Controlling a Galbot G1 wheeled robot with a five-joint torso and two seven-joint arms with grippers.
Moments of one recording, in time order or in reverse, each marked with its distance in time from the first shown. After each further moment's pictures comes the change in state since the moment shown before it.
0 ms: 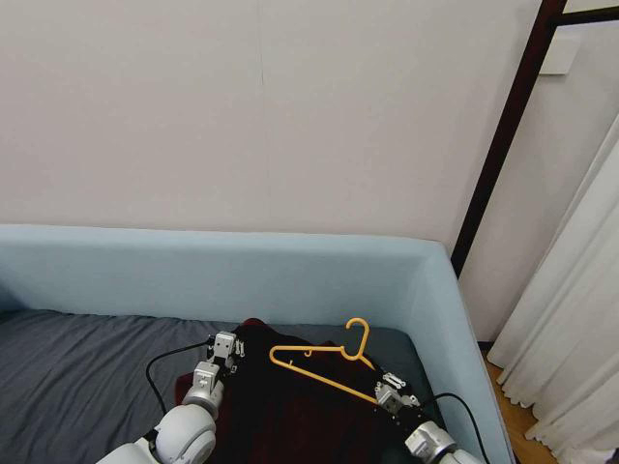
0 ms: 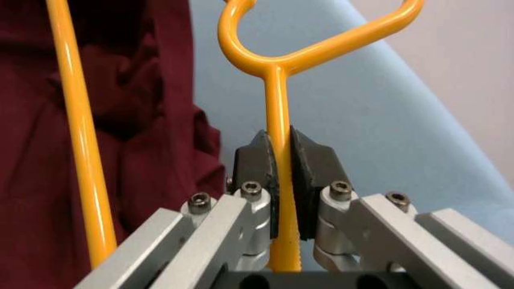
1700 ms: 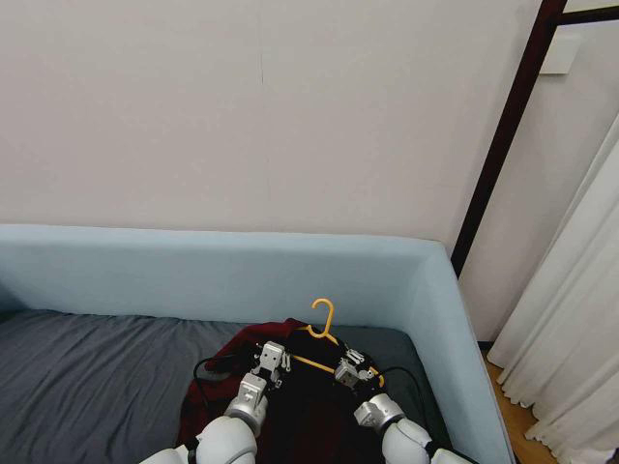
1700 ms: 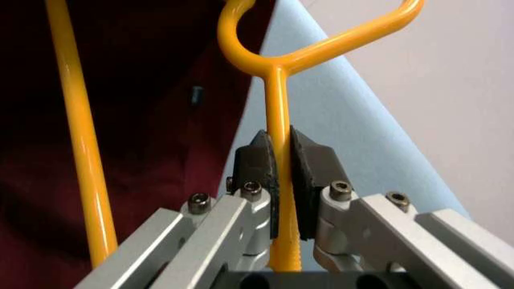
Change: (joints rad) left arm -0.123 -0.075 0.246 -0.080 0.048 0.071 -0.053; right arm 0.204 0.152 -0.156 -0.111 -0.066 -0.113 0.098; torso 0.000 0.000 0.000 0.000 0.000
